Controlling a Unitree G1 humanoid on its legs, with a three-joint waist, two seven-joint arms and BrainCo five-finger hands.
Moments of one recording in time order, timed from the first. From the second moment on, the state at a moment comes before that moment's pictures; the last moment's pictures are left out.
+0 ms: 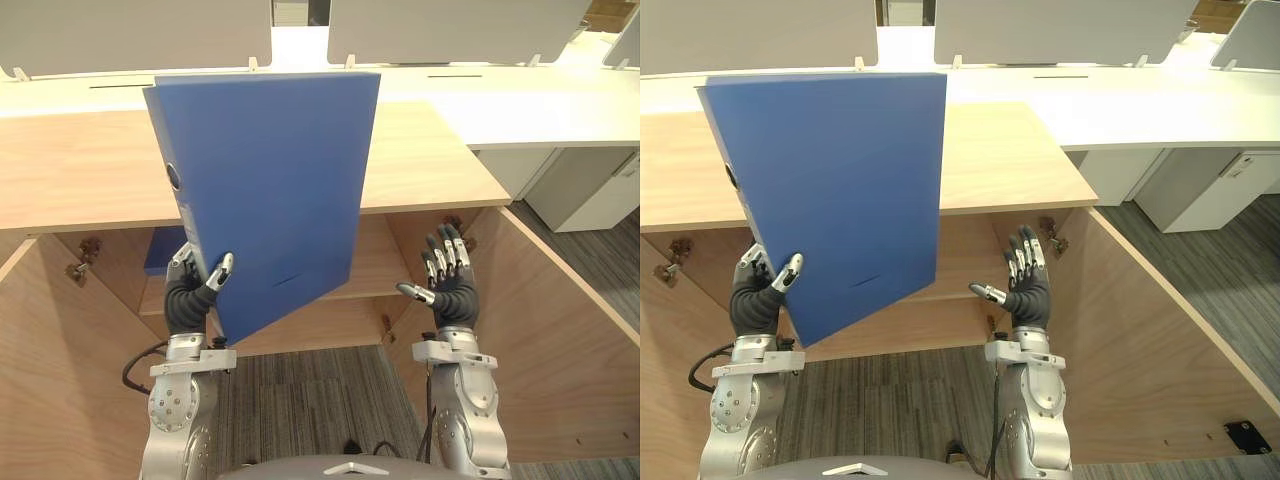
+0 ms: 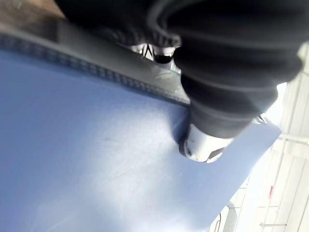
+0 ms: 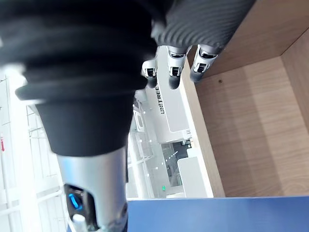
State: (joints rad) left arm 0.32 0.04 -0.12 -0.41 -0.21 -0.24 0.10; right arm 0.21 -0.04 -0.02 -0.31 0.33 -0.22 0.02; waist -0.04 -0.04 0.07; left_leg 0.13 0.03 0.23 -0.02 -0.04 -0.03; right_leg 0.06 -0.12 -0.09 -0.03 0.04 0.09
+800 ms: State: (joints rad) left arm 0.28 0.05 -0.24 -0.36 -0.26 -0.24 -0.06; right arm 0.03 -0.18 0.07 -0.14 0.45 -0.19 0.16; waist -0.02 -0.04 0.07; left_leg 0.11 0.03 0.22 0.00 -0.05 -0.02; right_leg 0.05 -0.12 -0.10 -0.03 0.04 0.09
